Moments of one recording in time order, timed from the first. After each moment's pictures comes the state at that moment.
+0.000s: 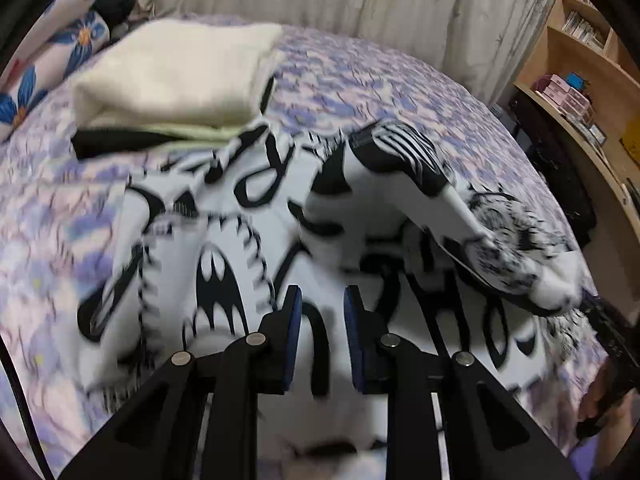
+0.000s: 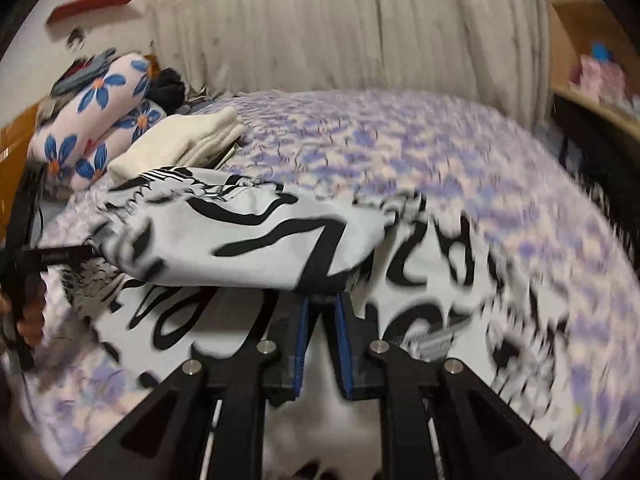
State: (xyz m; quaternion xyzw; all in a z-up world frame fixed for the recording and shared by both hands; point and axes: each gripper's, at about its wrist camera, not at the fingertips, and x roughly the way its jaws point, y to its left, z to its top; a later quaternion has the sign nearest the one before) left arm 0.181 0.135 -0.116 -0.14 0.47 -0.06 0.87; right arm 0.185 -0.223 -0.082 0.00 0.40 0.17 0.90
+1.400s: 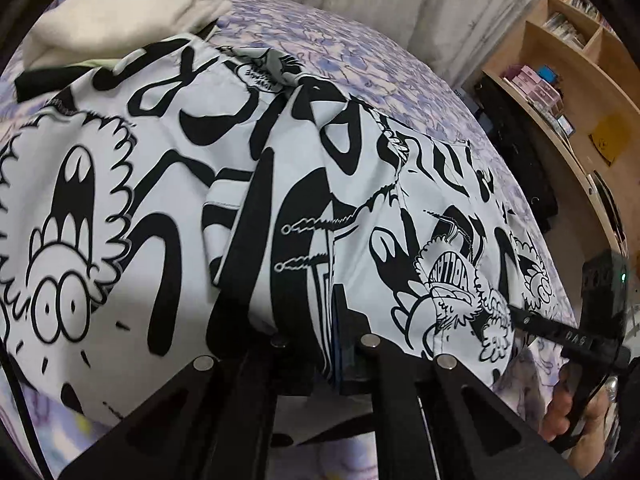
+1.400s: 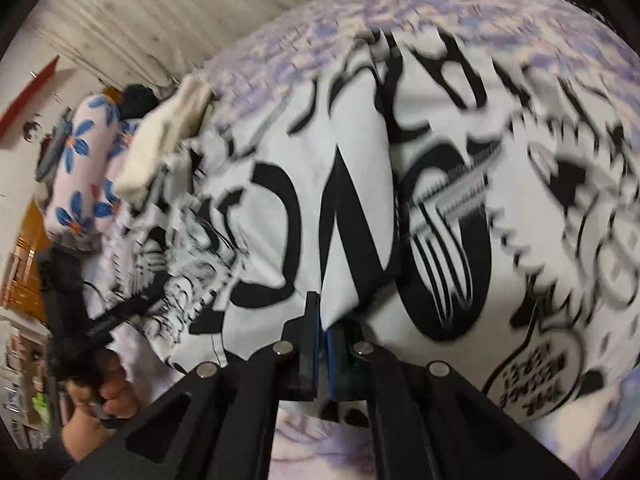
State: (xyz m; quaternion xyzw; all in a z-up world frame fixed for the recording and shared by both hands) left arm 0.164 0.064 -0.161 -0.20 0.48 -0.13 0.84; right arm 0.193 -0.246 -0.146 0.16 0.54 0.17 0.81
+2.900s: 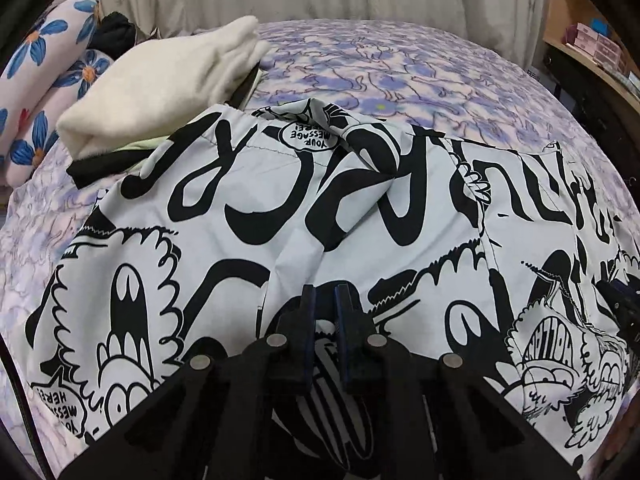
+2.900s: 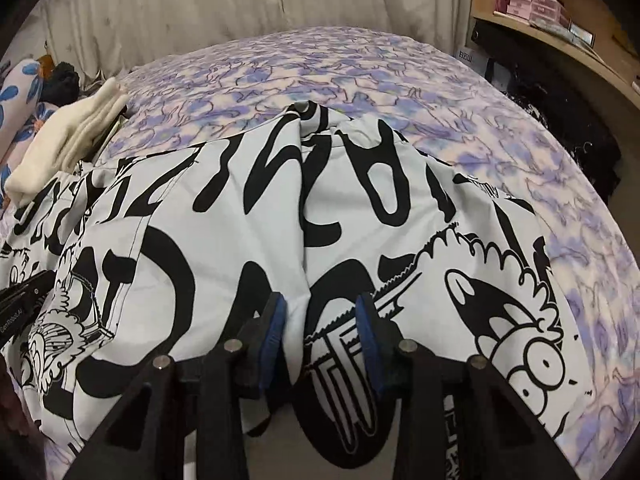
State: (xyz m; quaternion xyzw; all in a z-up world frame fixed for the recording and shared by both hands) left arm 0.213 0.037 -0.154 -0.04 0.48 0.04 0.88; right arm 0.223 -0.225 -0.142 -0.02 0.47 -0.01 0.88
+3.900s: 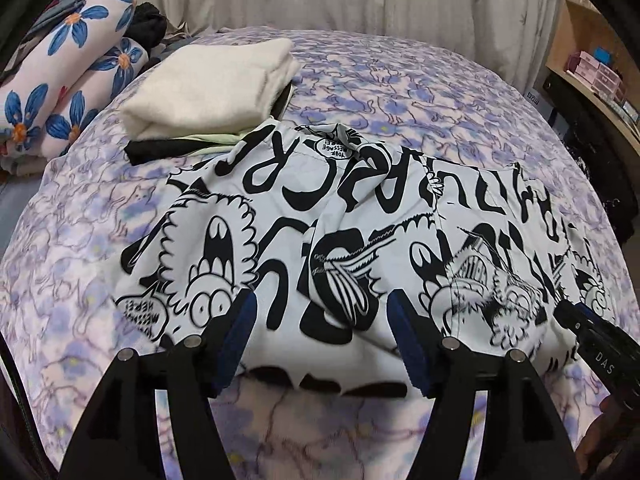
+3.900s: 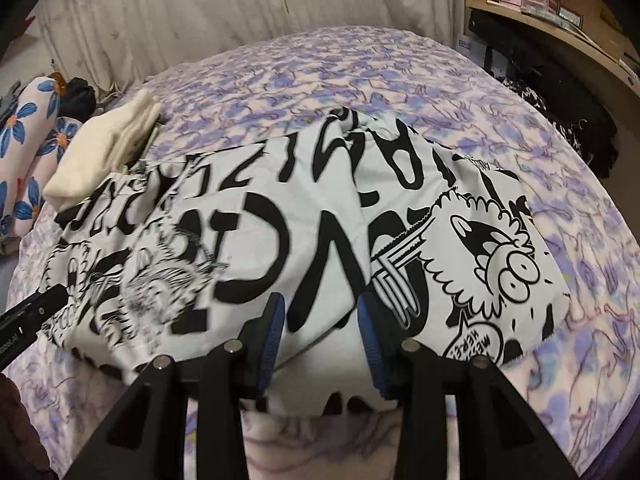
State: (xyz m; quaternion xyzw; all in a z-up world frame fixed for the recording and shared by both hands) left arm 0.120 0.055 -0.072 -0.07 0.47 0.05 0.88; right arm 0.160 -0.197 -0.088 0.04 0.48 0.01 0.87
